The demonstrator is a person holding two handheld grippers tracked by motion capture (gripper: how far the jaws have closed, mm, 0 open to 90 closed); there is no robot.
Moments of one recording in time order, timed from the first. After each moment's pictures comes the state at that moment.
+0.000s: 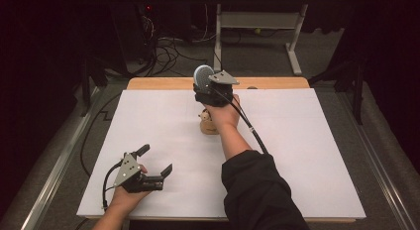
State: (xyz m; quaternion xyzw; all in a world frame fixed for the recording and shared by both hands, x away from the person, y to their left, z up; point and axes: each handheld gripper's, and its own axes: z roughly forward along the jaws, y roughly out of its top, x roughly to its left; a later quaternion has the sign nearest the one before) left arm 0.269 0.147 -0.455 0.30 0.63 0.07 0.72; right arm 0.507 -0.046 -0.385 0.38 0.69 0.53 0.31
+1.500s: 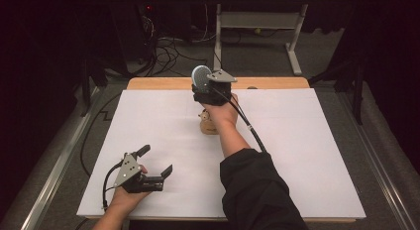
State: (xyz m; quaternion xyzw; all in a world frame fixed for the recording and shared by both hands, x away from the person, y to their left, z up) left arm 0.267 0.147 -0.455 0.30 0.63 0.07 0.72; right arm 0.515 -0.043 -0.389 0.38 0.71 0.52 0.30
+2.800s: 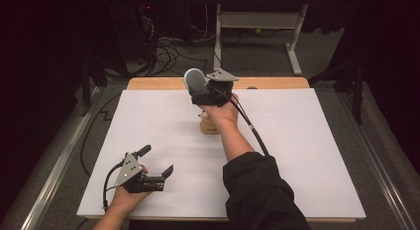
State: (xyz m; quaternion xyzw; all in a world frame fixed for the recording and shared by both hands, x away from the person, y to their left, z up) left arm 0.269 0.145 -0.457 0.31 0.63 0.07 0.71; right arm 0.505 -0.043 -0.378 0.37 0.72 0.53 0.27
